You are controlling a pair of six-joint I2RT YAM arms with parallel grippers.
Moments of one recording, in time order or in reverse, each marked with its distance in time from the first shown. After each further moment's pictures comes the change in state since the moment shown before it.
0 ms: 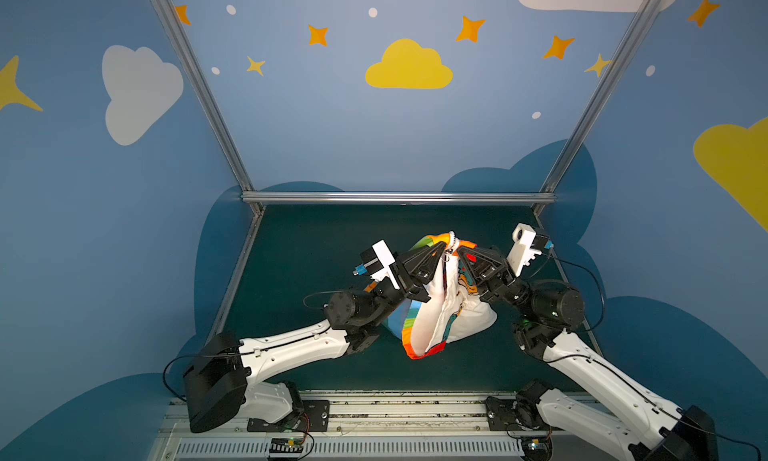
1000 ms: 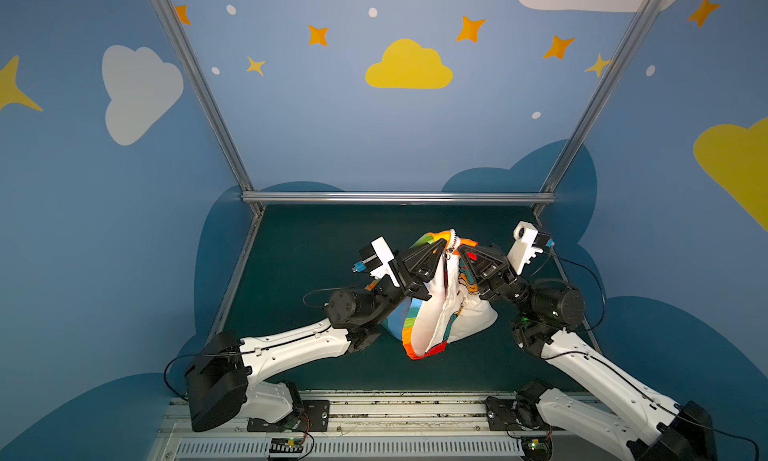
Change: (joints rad) left arm 0.000 0.014 0.021 0.007 0.000 -0.031; right arm 0.005 0.021 0.017 0.052 -0.004 0.031
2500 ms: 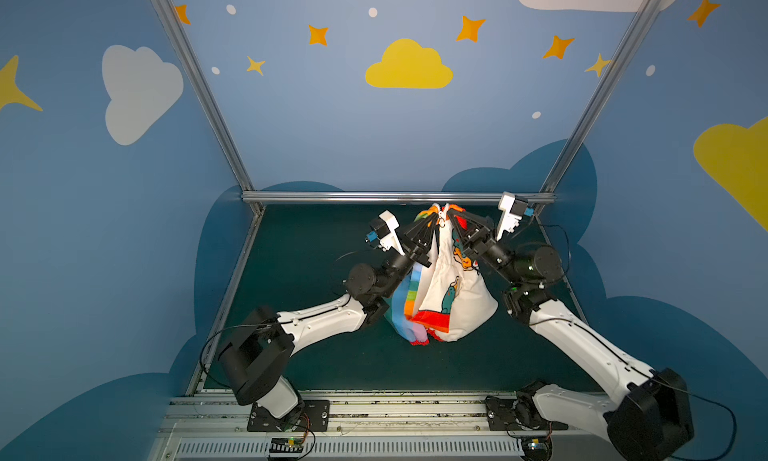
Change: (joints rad) left arm 0.211 0.238 0.143 -0.017 -0.063 -0.178; right arm -0.182 0.279 0.257 -0.212 0.035 -0.179
